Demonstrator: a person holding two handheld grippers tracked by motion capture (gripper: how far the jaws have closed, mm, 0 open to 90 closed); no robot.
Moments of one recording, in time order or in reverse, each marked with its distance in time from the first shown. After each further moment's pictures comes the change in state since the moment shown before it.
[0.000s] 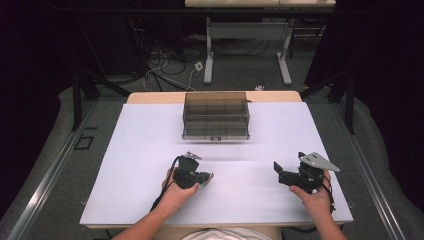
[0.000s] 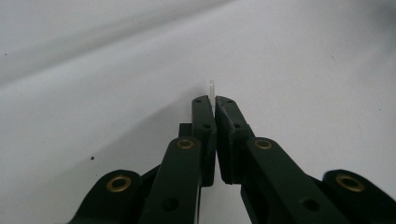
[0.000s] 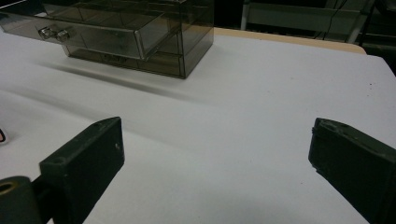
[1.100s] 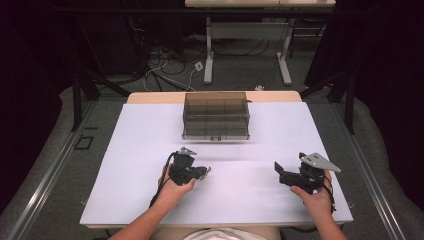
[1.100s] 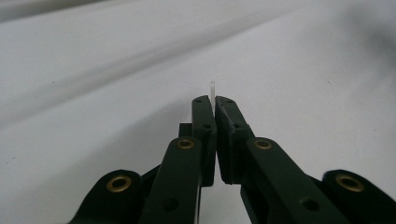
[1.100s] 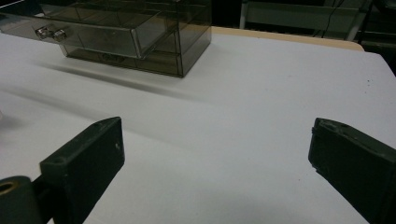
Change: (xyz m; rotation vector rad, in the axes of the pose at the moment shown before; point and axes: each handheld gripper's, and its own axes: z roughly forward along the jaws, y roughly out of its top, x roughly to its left) left arm 0.008 0.006 -0.015 -0.080 0.011 -0.011; right arm -0.002 -0.001 -0.001 0.005 -0.003 0.004
